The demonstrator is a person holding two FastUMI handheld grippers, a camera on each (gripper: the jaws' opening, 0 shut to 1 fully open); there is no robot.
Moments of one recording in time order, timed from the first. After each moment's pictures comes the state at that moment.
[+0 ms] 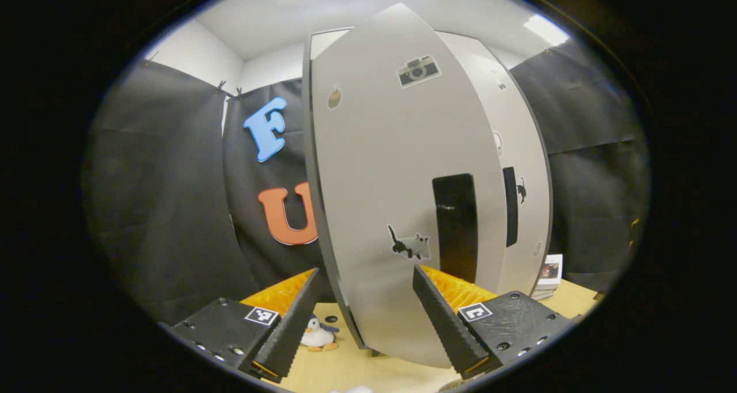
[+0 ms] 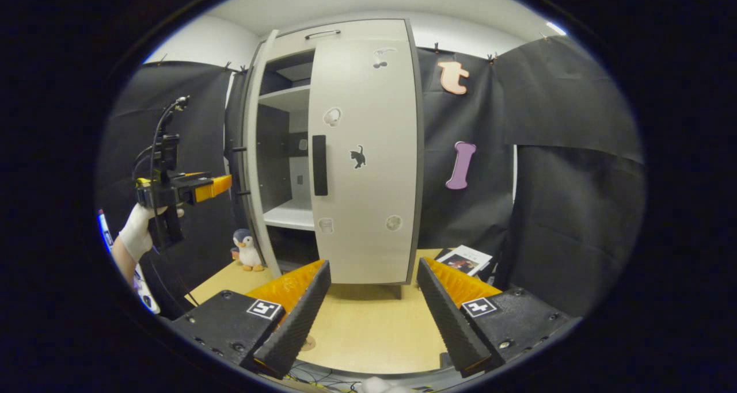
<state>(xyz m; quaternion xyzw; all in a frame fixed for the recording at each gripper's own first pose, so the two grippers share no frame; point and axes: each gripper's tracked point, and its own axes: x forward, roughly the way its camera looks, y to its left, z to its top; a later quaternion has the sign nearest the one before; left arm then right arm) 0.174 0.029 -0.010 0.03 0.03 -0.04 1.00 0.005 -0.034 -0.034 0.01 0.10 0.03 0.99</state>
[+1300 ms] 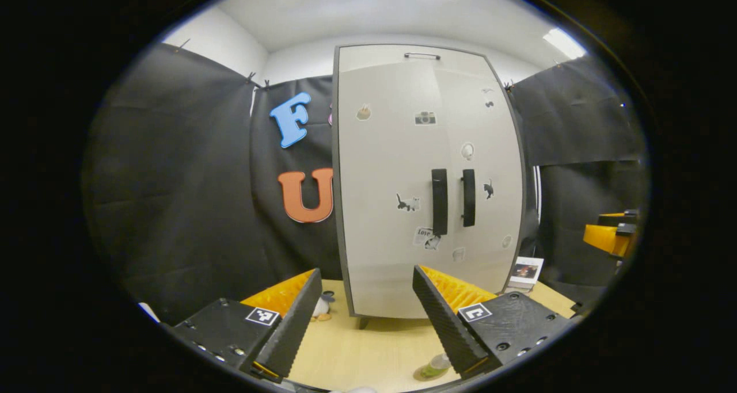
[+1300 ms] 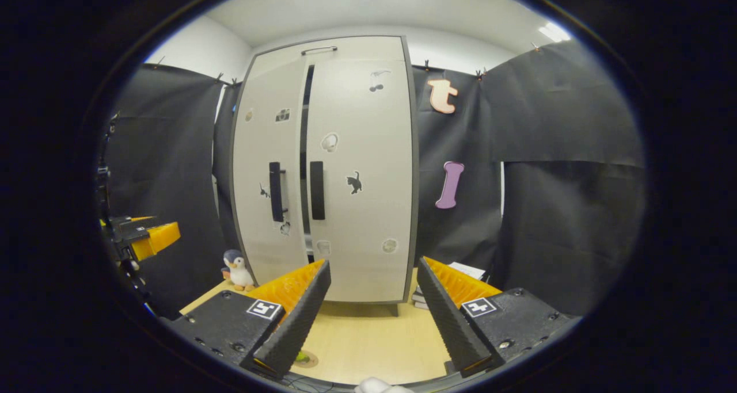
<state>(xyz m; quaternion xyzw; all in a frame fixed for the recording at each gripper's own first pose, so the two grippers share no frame) 0.042 0.037 -0.024 -0.02 0.05 -0.01 1.00 0.011 -0.014 -0.010 0.01 0.04 0.01 1.00</state>
